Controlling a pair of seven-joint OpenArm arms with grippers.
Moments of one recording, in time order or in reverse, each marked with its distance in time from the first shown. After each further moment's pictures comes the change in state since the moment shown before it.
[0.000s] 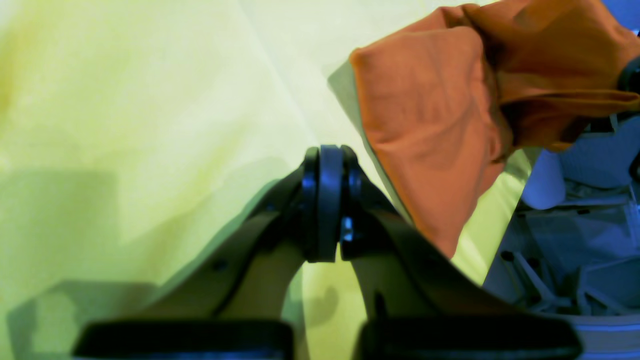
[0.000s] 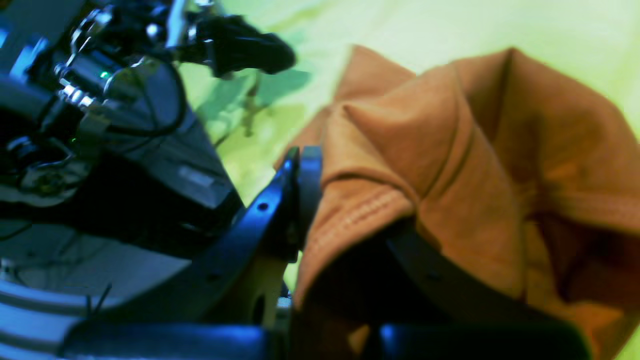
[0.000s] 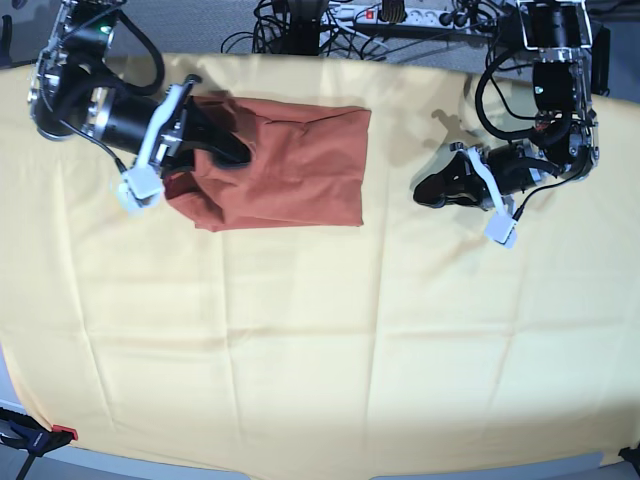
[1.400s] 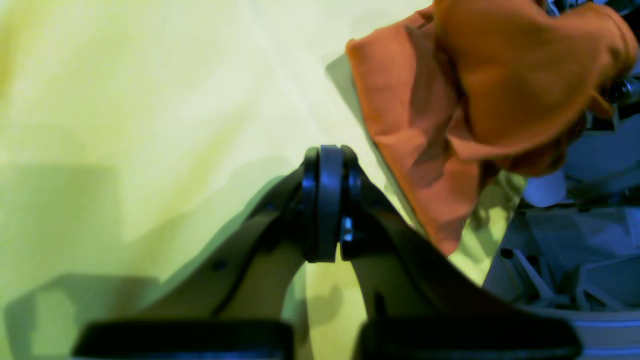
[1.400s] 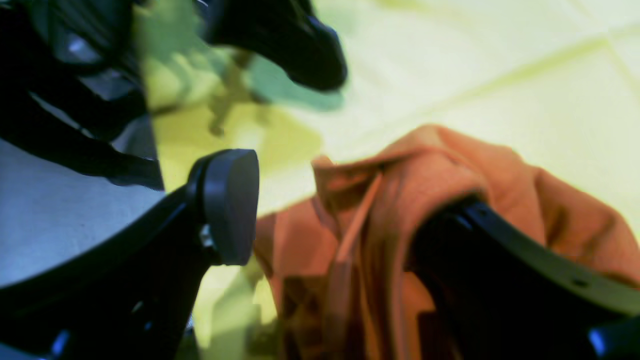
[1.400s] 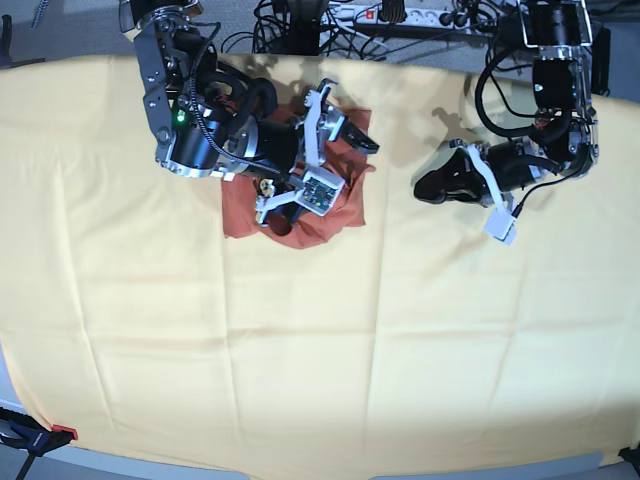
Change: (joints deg) left arm 0.4 0.0 0.0 0.0 0.6 0.0 0.2; right arm 10.2 -2.6 -36.8 0.0 -45.7 0.0 18.2
